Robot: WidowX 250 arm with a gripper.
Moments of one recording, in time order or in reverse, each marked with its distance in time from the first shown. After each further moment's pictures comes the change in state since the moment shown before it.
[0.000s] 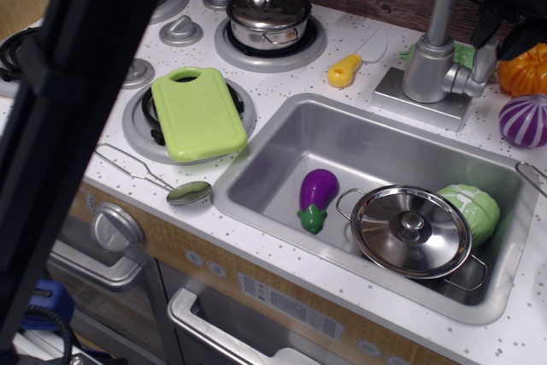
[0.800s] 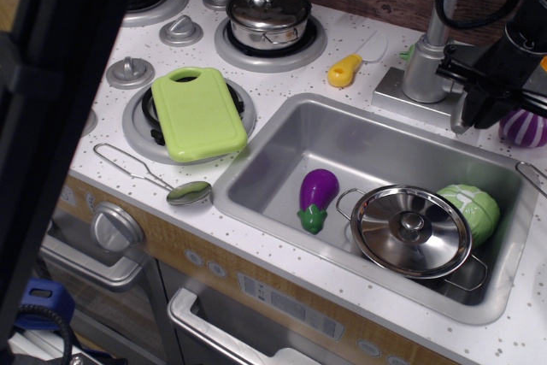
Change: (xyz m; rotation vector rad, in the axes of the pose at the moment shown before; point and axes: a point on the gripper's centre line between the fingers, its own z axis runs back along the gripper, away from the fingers) arm -0.040 -0.011 -0.026 -0.111 0.098 -0.038
